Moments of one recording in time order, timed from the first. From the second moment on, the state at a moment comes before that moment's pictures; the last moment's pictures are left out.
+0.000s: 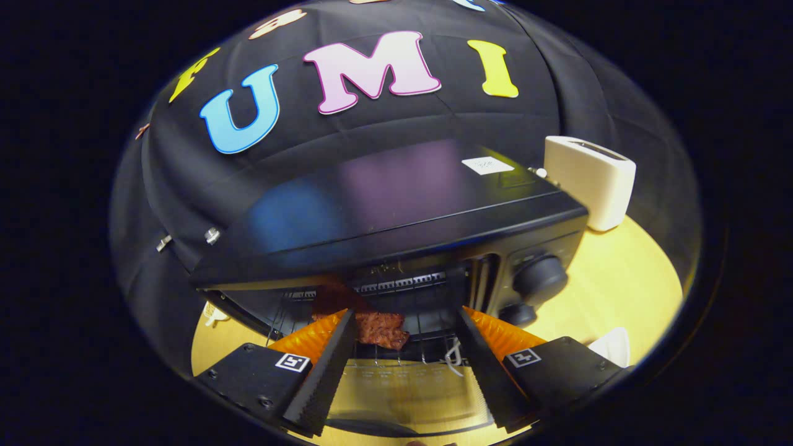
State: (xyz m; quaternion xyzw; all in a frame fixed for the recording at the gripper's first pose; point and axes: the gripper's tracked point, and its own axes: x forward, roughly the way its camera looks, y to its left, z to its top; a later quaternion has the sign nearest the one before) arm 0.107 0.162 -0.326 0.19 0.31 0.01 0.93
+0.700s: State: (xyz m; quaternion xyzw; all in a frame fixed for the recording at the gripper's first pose) arm -0.059 0.217 -0.369 0.15 0.48 0.05 0.86
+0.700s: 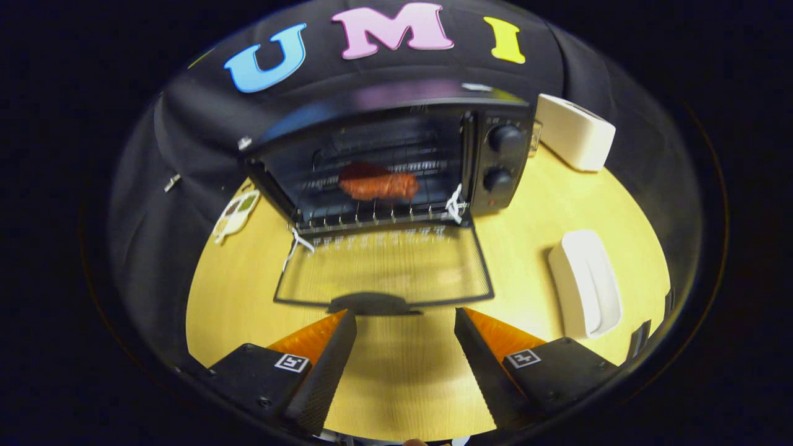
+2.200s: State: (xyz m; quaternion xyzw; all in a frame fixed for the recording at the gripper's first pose) arm -0.036 0.221 -0.355 0.10 0.46 0.05 0.88
